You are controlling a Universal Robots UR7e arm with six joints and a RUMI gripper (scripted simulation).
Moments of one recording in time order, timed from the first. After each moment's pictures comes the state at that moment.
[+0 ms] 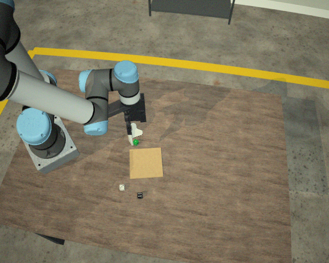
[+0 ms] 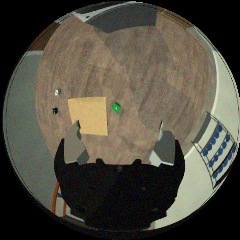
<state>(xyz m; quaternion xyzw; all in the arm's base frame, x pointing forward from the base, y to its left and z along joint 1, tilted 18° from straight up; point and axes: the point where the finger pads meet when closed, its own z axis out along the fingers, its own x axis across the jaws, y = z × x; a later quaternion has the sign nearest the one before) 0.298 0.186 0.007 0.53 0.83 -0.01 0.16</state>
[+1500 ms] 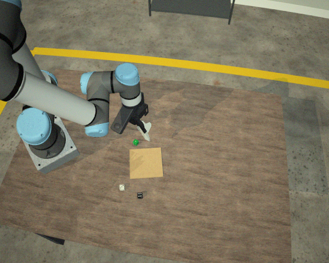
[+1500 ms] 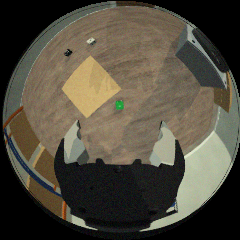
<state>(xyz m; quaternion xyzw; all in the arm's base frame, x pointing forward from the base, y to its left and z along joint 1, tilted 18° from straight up) 0.313 0.178 0.001 0.12 0.98 -0.08 0.14</state>
